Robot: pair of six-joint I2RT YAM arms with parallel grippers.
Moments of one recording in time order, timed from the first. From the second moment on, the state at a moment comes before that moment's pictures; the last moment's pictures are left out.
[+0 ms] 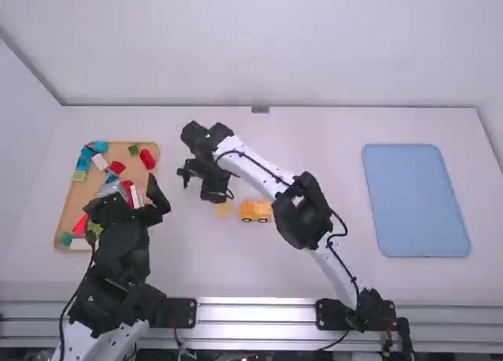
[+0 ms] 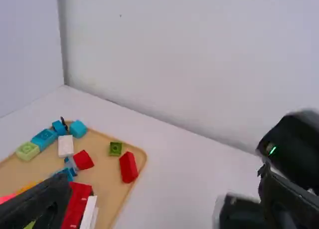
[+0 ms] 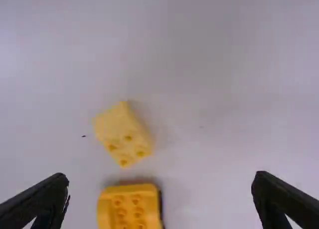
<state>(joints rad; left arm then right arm) -0.37 0.31 0.49 -0.33 -0.68 -0.31 0.82 2.41 2.23 -1.28 -0.06 -0.64</state>
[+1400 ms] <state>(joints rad) -0.19 1.60 0.65 0.14 0.70 0.71 0.24 1.50 0.69 0.19 -0.58 -0.23</state>
